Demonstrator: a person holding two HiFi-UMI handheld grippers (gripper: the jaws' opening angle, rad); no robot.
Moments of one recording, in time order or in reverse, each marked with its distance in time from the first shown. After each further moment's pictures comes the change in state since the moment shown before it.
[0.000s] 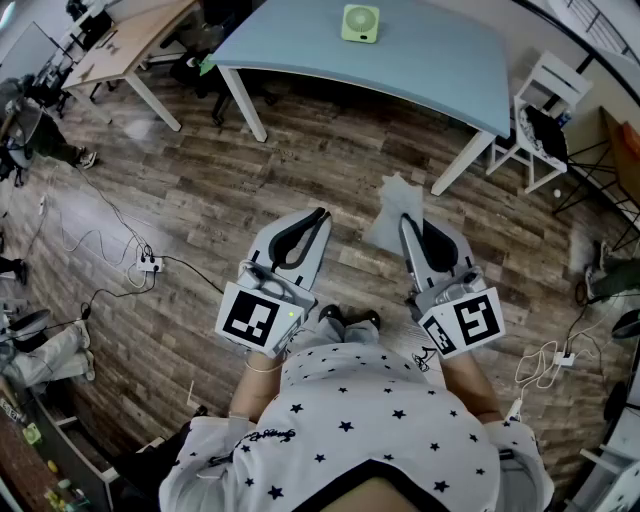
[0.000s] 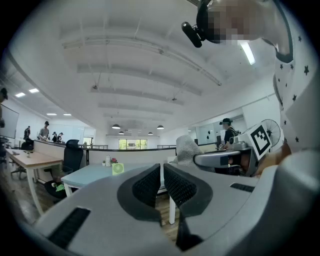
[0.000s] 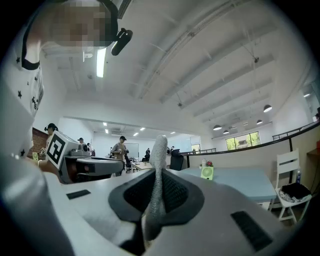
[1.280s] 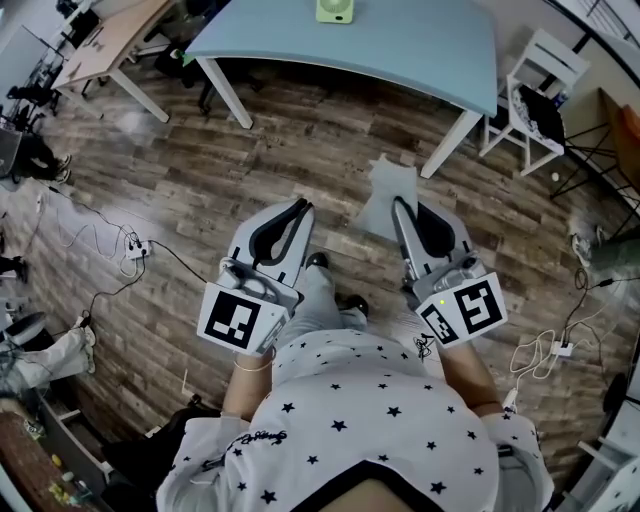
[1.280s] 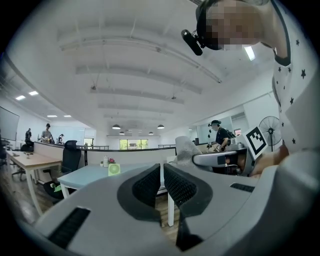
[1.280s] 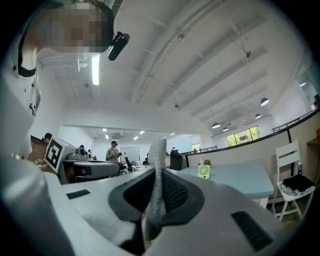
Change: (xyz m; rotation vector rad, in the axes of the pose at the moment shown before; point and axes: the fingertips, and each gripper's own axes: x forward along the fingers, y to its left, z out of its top) left arm 0.039 -0.044 -0.002 0.013 -0.002 0.020; right arm -0.033 -0.060 -0.010 0.073 -0.022 0.021
